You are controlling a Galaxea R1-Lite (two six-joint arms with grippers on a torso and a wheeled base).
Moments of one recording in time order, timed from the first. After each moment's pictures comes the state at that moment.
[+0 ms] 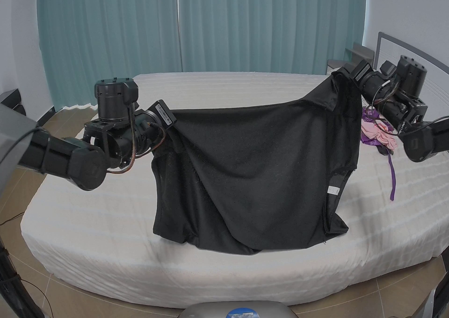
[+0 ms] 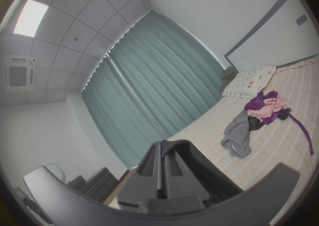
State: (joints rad) left arm -0.38 1.93 -1.14 -0.60 0.14 -0.69; right arm 0.19 1.89 -1.18 -0.88 -0.01 0.65
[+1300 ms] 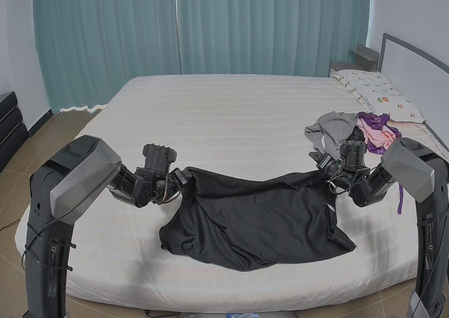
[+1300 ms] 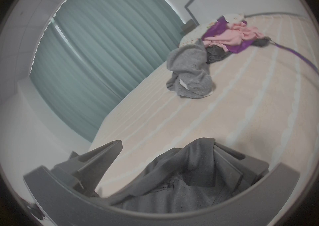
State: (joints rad) left arm -0.31 2.47 -1.41 -0.39 0.09 -0.85; right arm 0.13 2.49 -1.25 -0.89 -0.03 0.74
